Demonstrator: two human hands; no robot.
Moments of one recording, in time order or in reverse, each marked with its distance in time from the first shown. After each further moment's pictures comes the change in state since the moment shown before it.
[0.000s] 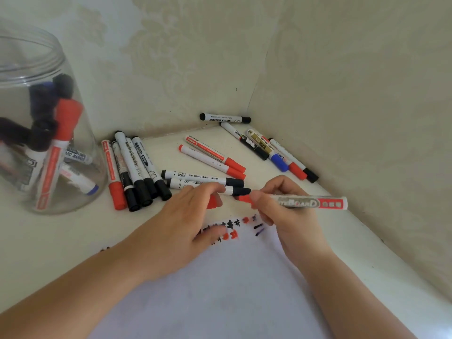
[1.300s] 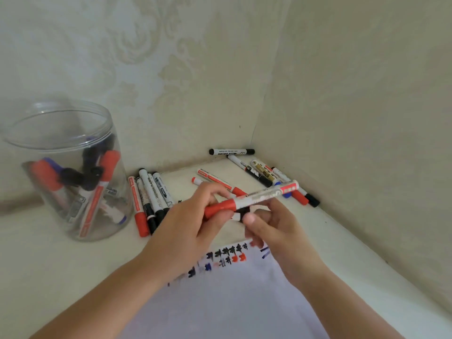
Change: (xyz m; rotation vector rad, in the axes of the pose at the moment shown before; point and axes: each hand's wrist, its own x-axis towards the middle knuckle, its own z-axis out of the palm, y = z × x) left_hand 0.006 0.025 -0.035 -0.163 0.384 0.097; right_hand -0.004 -0.017 0.021 -0.129 -0.107 0.058
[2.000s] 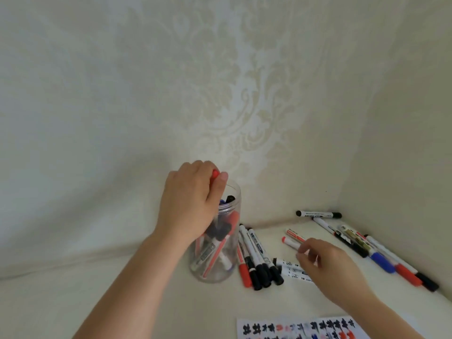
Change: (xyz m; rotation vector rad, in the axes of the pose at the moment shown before) left_hand 0.021 0.000 -0.167 0.739 0.445 -0.131; right_hand 0.065 -0.004 0.048 -0.976 0.049 -0.293
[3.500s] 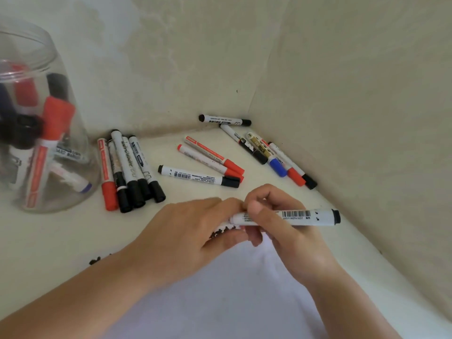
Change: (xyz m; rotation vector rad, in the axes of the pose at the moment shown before) left_hand -0.115 0.112 0.123 -0.506 -0.721 0.327; right_hand -0.077 0.049 -0.043 1.075 -0.147 0.136
